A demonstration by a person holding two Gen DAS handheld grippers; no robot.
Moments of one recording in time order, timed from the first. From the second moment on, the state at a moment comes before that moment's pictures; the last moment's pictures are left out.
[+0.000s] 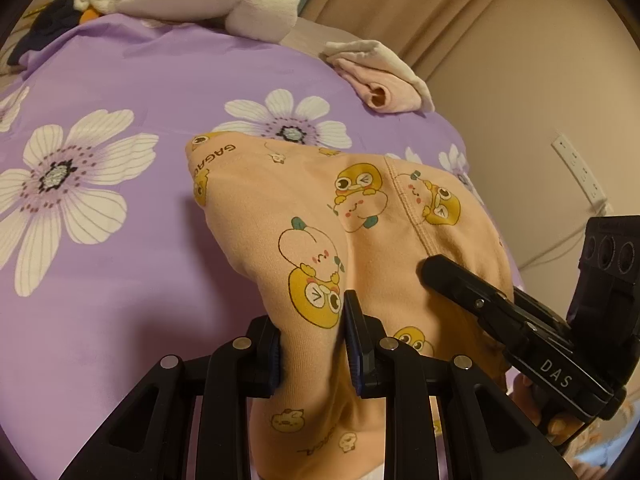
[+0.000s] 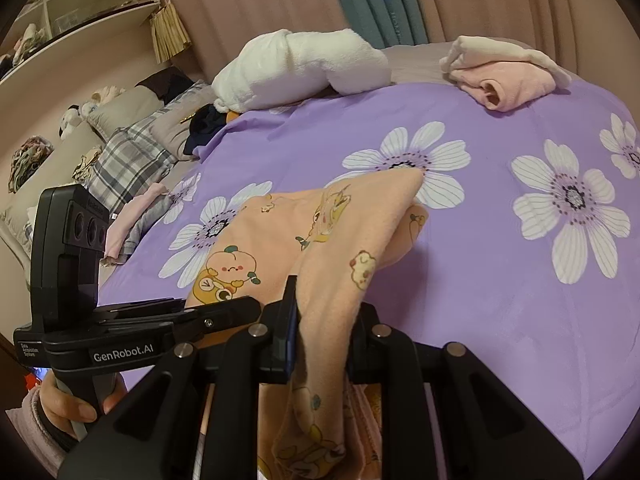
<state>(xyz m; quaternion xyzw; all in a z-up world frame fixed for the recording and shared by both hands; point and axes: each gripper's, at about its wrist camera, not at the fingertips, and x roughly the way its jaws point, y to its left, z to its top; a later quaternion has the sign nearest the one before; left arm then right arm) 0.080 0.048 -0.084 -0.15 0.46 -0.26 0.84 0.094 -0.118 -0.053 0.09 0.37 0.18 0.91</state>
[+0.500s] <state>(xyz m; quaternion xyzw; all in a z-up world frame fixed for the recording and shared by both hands) 0.103 0.058 -0.103 -0.15 0.46 -0.24 0.84 0.123 -0.097 -0.067 0.07 0.39 0.18 0.90</state>
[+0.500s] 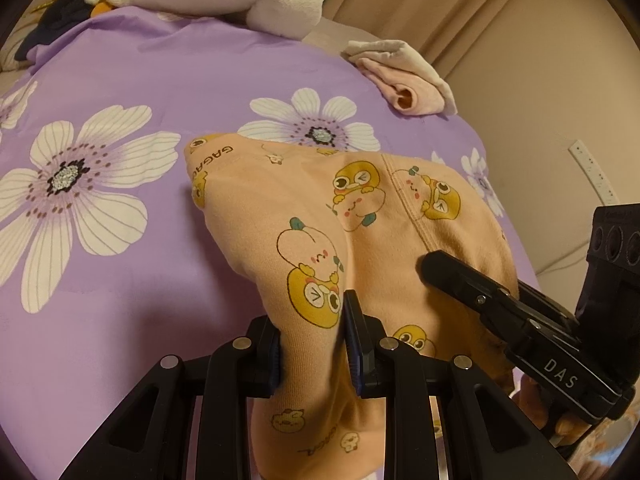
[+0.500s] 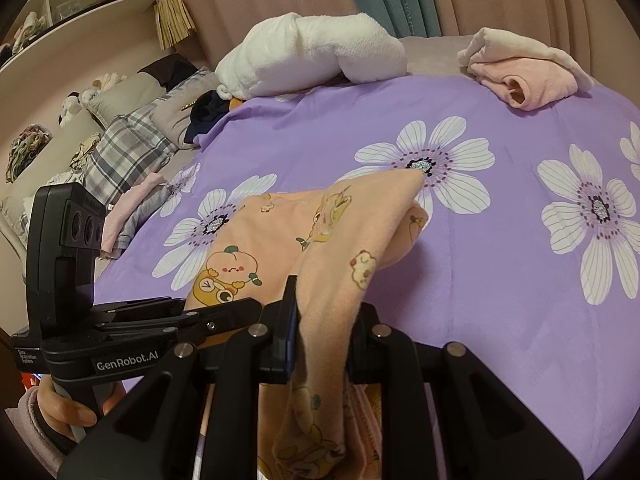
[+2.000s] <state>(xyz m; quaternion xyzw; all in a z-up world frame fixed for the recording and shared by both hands) 0.117 0.054 -0.142 -0.13 0.52 -0.21 0.82 0.149 -0.113 -0.128 0.11 0.47 0.15 0.86</state>
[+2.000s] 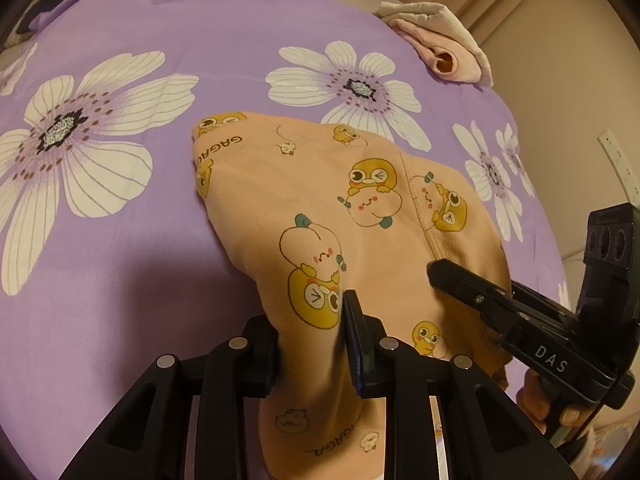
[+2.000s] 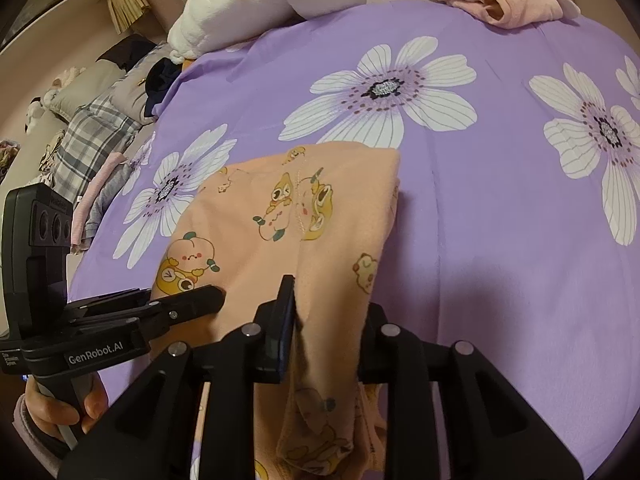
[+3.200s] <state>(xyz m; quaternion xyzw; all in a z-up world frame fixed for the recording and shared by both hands) 0.116 0.055 -0.144 -0.13 0.53 -0.20 0.82 0.142 -0.124 -0.130 0.12 0.48 0.13 0.86</state>
